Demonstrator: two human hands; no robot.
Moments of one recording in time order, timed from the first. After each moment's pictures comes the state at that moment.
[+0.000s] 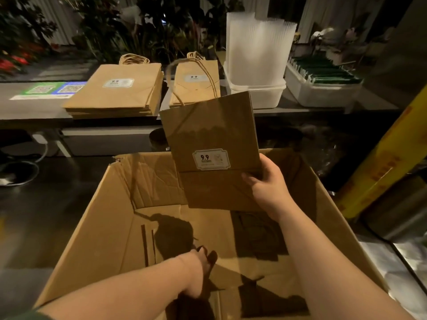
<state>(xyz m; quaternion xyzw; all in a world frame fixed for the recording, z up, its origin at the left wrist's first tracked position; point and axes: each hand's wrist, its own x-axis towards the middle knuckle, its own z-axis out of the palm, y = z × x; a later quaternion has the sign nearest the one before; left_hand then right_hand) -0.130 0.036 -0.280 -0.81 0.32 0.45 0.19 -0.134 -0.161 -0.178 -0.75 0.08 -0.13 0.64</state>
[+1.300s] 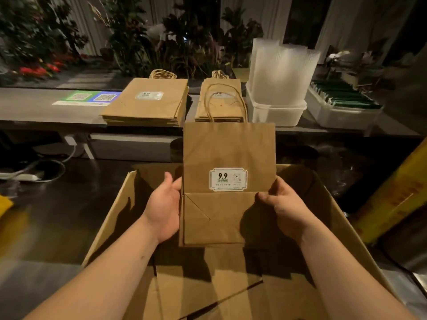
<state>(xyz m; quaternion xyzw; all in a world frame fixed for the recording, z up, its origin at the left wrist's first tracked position) -0.079 0.100 -0.182 -0.51 -0.02 0.26 -0.82 -0.134 -0.159 -0.173 -0.65 0.16 0.02 0.74</state>
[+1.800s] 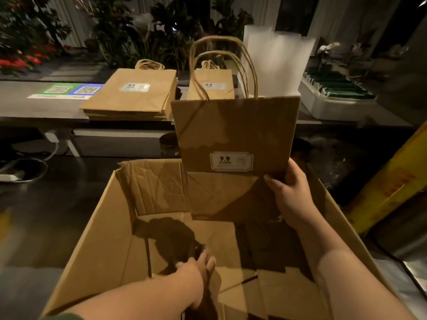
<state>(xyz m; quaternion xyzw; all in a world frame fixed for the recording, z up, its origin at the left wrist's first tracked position) -0.124 0.039 -0.303 -0.85 0.24 0.45 0.11 -0.133 -0.169 -0.167 -0.72 0.09 -0.18 0.67</state>
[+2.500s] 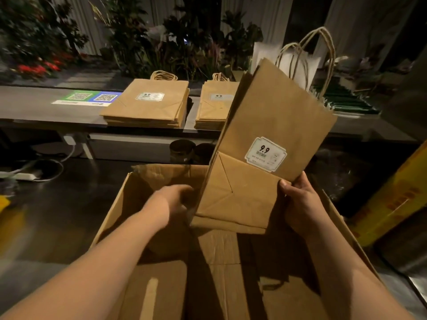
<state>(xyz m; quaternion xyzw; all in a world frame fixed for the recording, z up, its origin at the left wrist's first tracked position) -0.069 0.098 -0.147 -0.93 0.05 0.21 -0.28 -0.140 -0.183 -0.164 -0.53 0.07 -0.09 0.84</state>
